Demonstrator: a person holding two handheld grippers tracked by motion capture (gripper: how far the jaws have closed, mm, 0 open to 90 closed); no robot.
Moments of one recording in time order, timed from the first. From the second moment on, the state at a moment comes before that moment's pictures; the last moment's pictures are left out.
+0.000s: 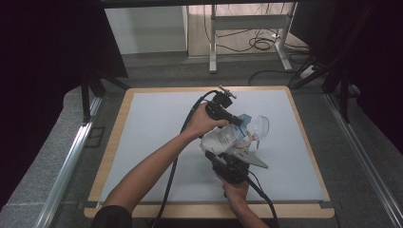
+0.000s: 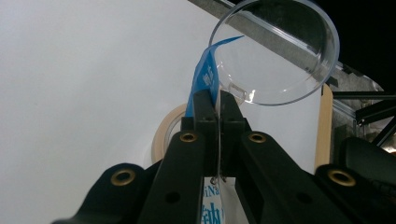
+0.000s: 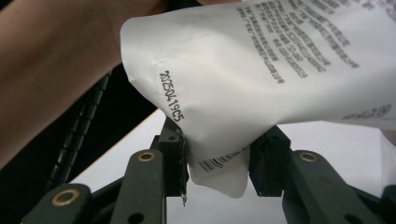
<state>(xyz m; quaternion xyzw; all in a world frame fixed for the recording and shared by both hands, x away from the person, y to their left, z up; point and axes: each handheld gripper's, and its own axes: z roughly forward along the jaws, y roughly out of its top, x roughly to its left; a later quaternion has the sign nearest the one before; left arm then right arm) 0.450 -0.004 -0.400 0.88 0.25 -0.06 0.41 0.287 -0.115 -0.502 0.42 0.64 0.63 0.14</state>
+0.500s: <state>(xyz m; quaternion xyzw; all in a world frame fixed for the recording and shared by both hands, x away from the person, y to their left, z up) 0.444 0.007 -0.400 0.87 0.26 -0.06 0.42 0.290 -0.124 -0.515 0.43 0.67 0.59 0.12</state>
